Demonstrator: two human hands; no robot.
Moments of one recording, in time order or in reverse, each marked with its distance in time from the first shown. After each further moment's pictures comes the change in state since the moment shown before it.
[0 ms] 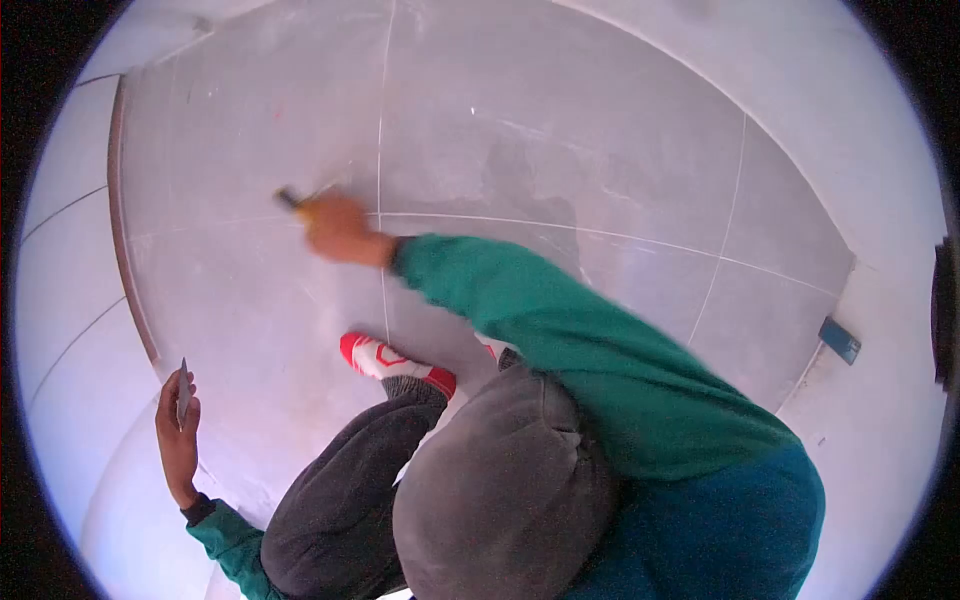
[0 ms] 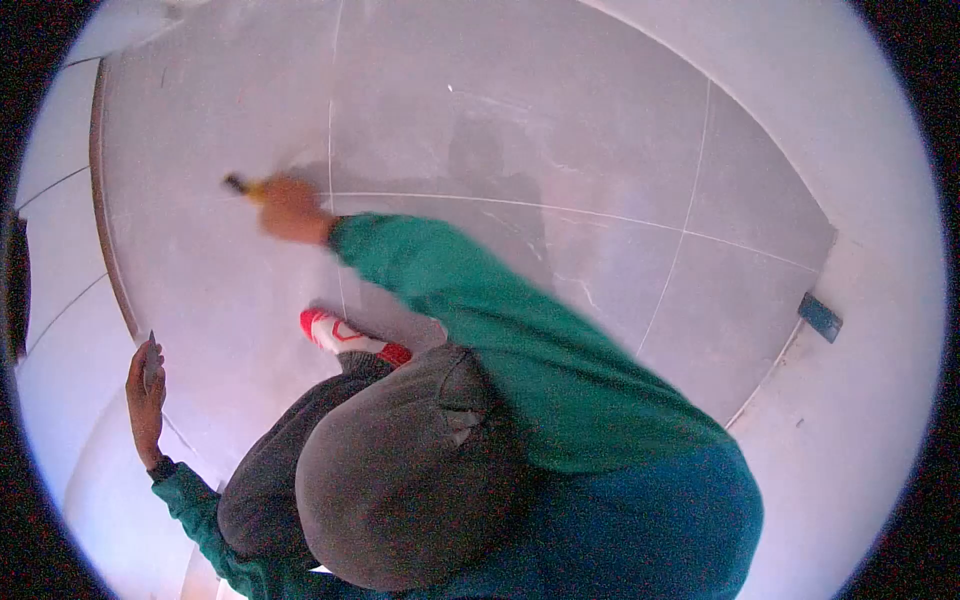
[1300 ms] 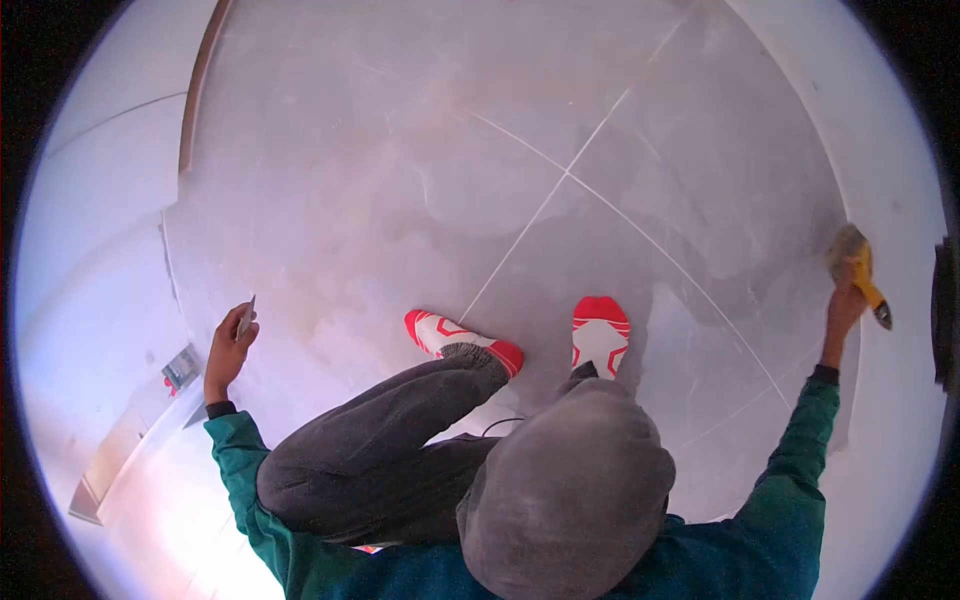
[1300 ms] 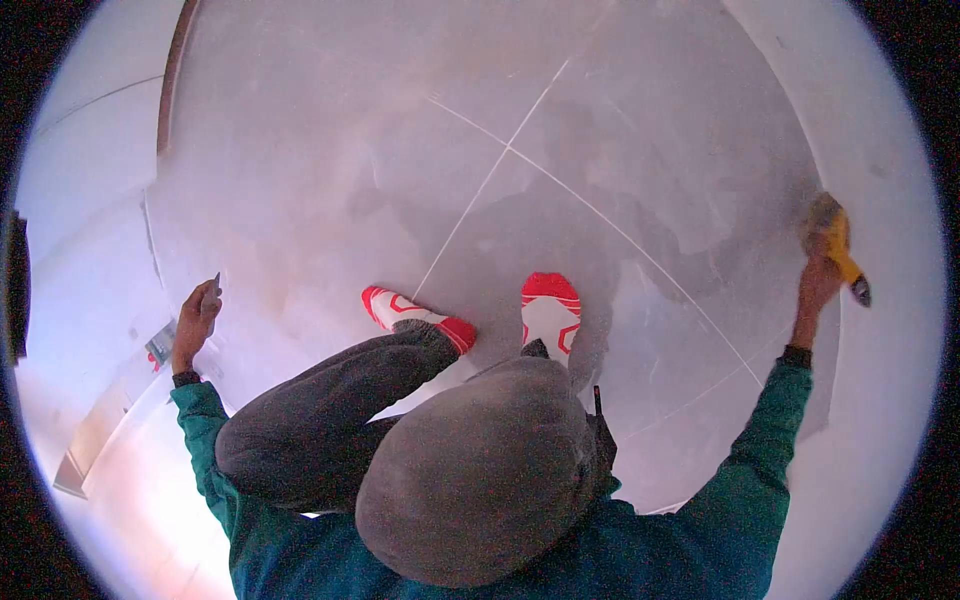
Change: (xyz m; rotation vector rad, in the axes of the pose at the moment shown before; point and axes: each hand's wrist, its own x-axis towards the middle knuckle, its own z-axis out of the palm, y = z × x) left_hand -0.045 -0.162 0.002 -0.079 -0.035 -0.342; right_hand -0.099 0.159 -0.434 -0.327 0.566 0.103
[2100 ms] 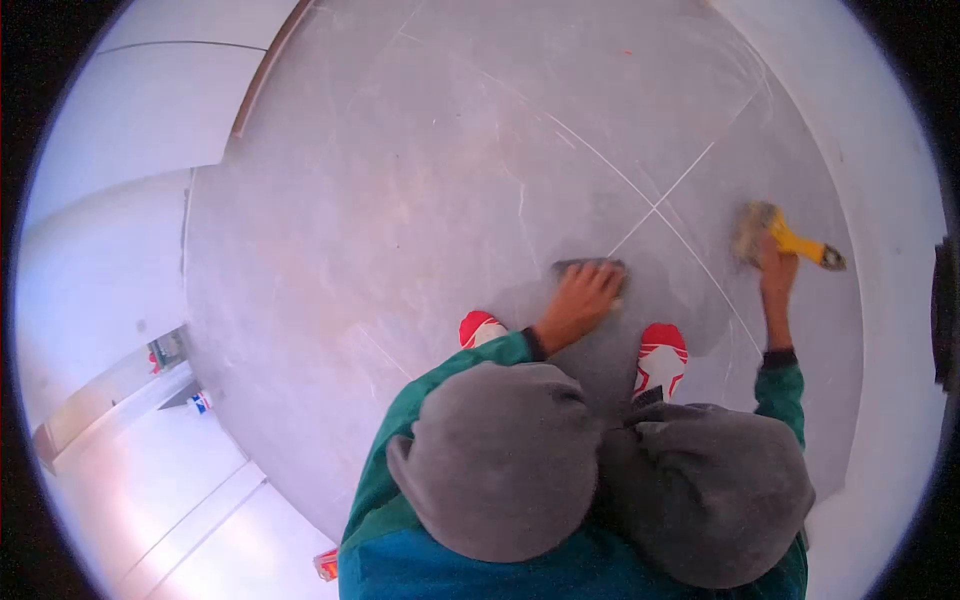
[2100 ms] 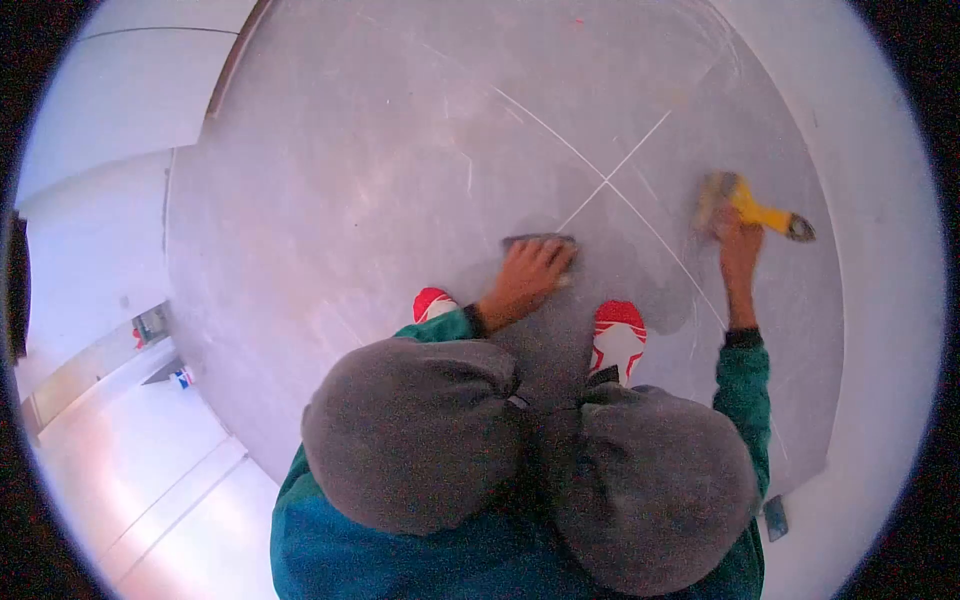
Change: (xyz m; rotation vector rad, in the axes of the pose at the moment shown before) left_hand 0.078 0.194 0.327 0.140 0.339 1.054; right_hand -0.061 -0.122 0.192 0.339 -0.304 0.047
